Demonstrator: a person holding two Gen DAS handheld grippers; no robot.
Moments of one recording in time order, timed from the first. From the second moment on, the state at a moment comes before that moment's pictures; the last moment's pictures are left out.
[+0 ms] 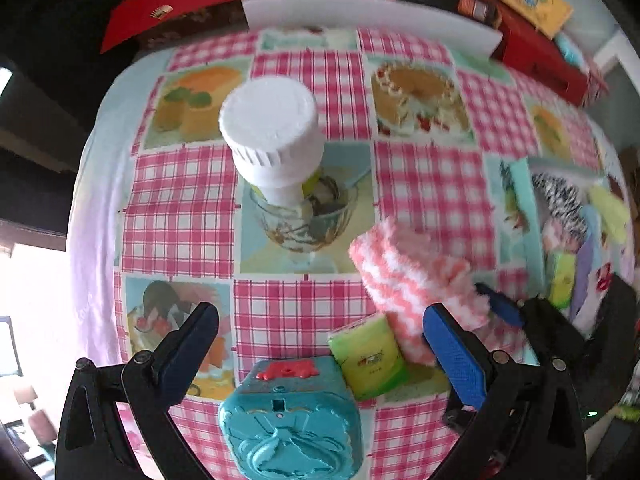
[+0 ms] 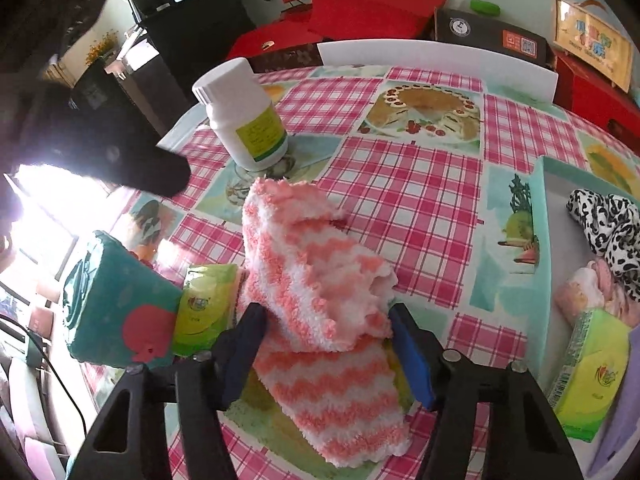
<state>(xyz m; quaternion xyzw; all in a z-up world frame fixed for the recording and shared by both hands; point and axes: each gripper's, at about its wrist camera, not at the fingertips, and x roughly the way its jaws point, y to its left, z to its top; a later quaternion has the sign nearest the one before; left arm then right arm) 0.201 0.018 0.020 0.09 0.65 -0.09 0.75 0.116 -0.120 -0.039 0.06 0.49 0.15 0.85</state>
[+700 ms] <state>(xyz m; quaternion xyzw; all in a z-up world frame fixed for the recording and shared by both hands) 0.213 -0.017 -0.053 0.16 0.73 -0.11 0.66 0.115 -0.147 -0.040 0.06 0.49 0.12 0.86</state>
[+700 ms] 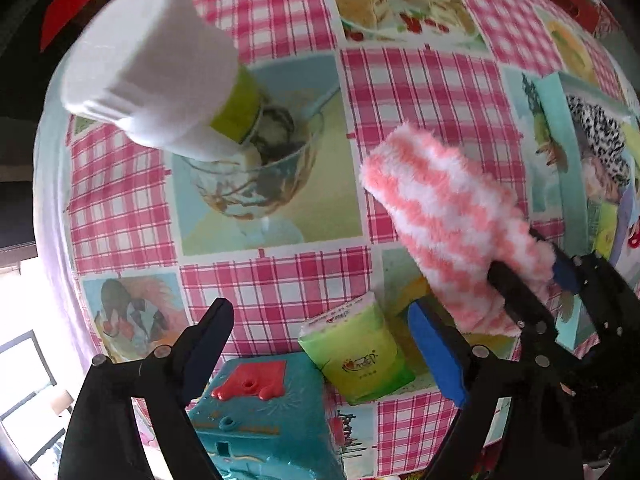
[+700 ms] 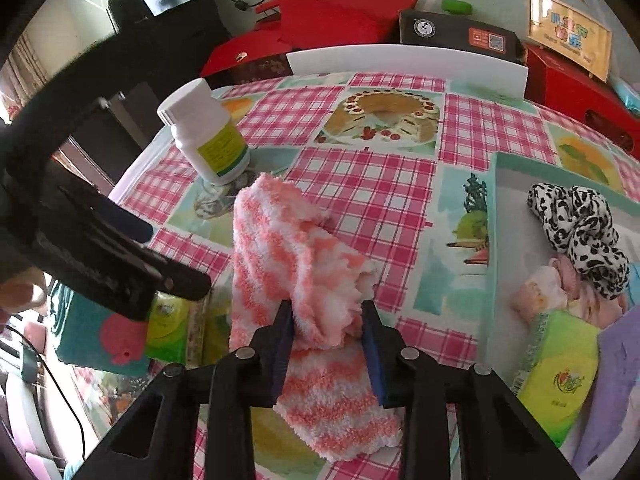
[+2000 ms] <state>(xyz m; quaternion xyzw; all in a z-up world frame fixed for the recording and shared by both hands) 0.195 -0.043 -0.014 0.07 0.64 -0.10 0.76 0.110 -0.168 -0.026 0.11 0.47 0.14 0.87</state>
